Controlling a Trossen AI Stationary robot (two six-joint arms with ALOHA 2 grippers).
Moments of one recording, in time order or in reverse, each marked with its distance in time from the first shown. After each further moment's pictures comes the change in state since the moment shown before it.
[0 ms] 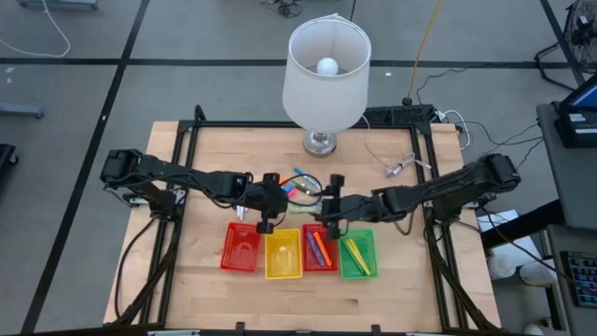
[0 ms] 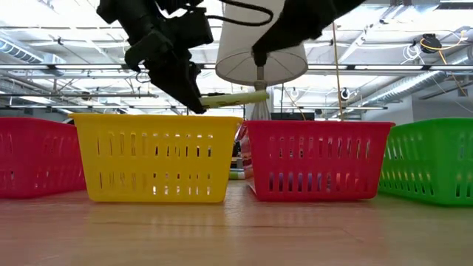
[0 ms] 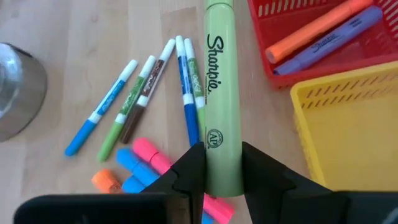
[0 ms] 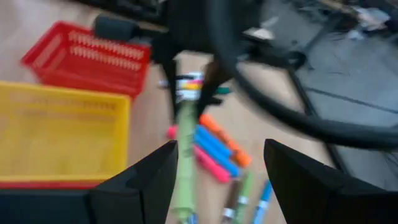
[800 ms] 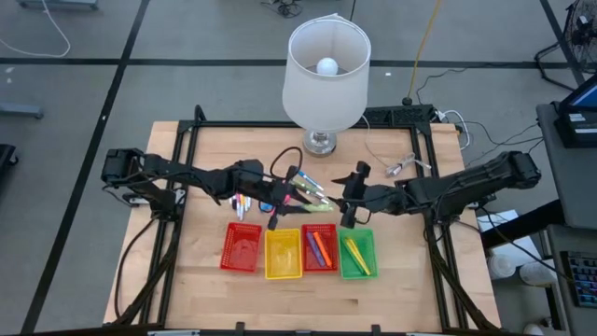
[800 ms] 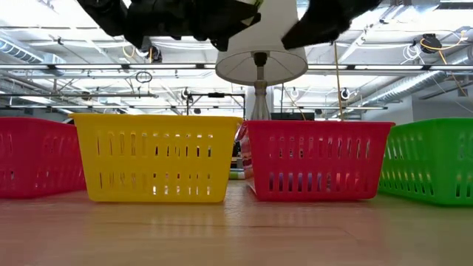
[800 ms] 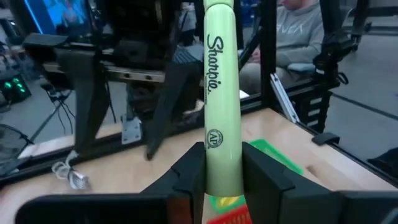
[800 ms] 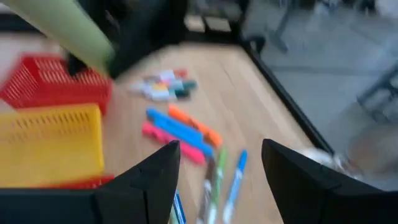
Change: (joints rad) left arm 0.093 0.000 -0.155 0.962 0.452 0.050; right arm -0.007 -0.219 -0.099 -0.086 0.092 0.181
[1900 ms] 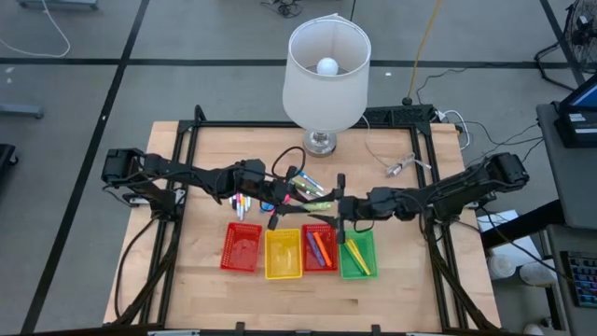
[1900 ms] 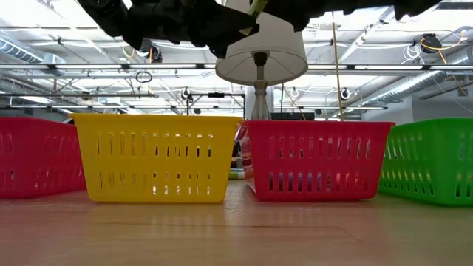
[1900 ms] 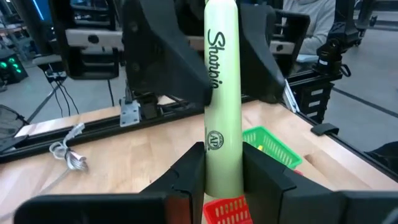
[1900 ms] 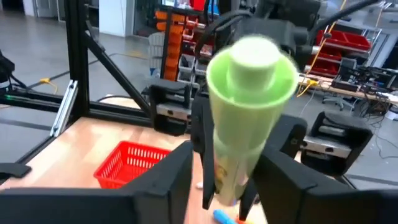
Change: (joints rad) left arm 0.004 0.000 0.000 -0.057 -0.007 -0.023; right arm 0.000 0.146 -0.142 0.741 -0.306 -0.211
